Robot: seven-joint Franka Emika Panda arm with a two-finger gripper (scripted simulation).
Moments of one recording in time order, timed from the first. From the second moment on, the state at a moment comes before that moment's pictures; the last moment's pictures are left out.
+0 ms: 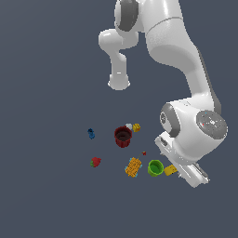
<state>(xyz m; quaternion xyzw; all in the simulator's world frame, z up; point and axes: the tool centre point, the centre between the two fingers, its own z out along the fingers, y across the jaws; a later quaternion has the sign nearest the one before) 0.136 0.216 0.099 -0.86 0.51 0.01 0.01</state>
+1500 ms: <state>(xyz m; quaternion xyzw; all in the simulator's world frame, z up) 0.137 0.239 0.022 -0.83 0.55 0.00 0.00</state>
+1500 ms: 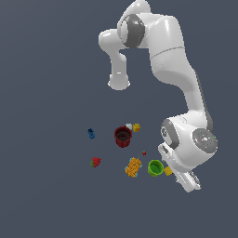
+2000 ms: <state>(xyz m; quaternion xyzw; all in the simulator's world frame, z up) 0.139 0.239 0.022 -0.83 0.55 0.00 0.00</state>
